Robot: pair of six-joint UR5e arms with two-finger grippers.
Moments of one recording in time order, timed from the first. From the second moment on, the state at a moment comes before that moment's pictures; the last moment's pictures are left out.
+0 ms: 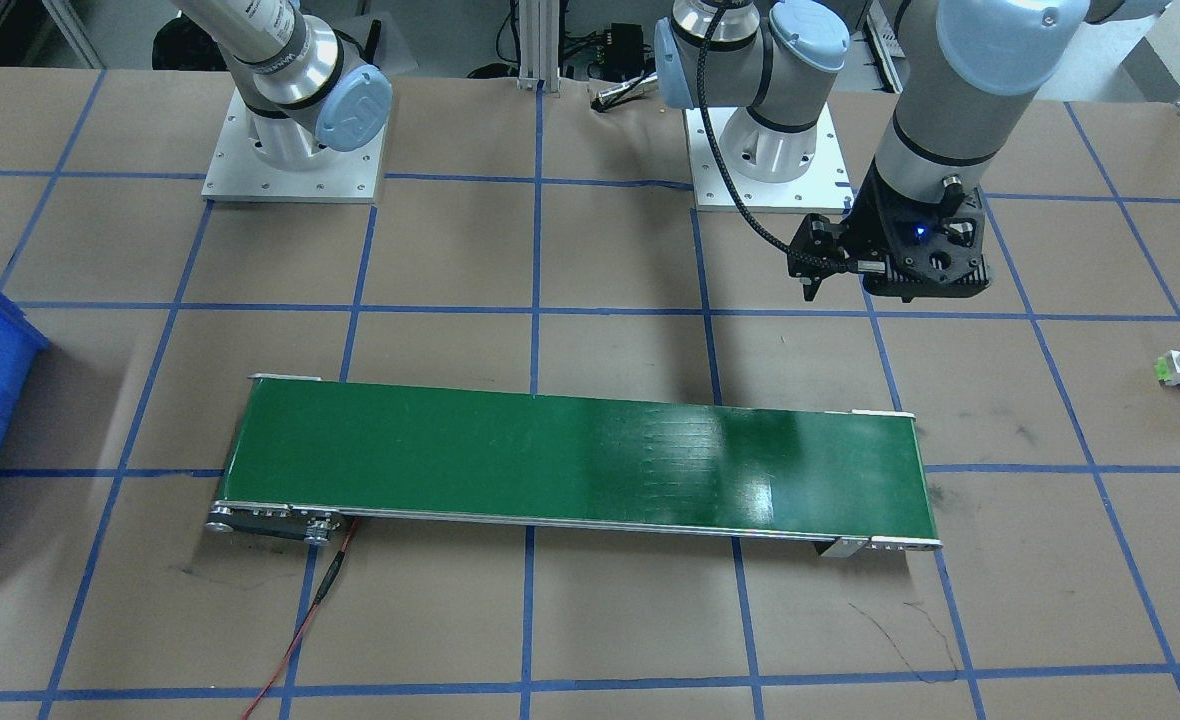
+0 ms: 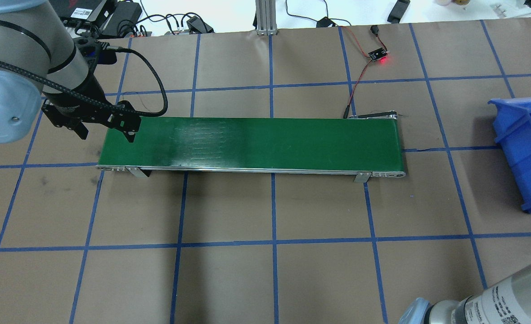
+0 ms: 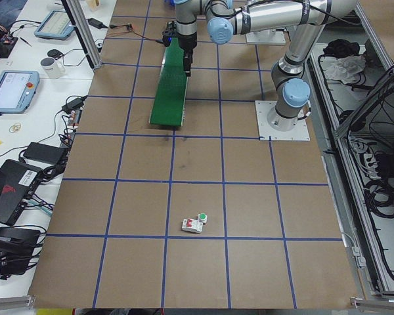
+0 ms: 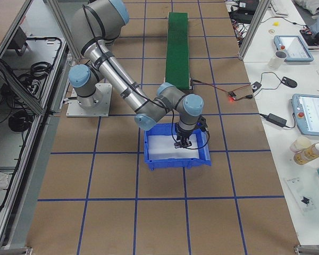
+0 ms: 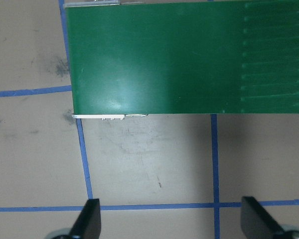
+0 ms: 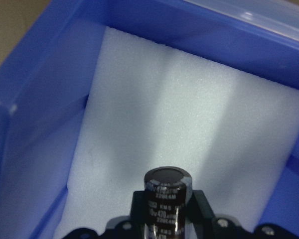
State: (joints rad) left arm -1.48 -1.55 -1.74 -1.46 1.68 0.15; right arm 0.83 -1.14 1.64 -2.08 -1.65 -1.08
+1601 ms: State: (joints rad) left arm -1.49 -1.53 -1.74 -1.48 1.58 0.12; right arm 1.57 -1.60 1.61 -1.64 -1.64 -0.19
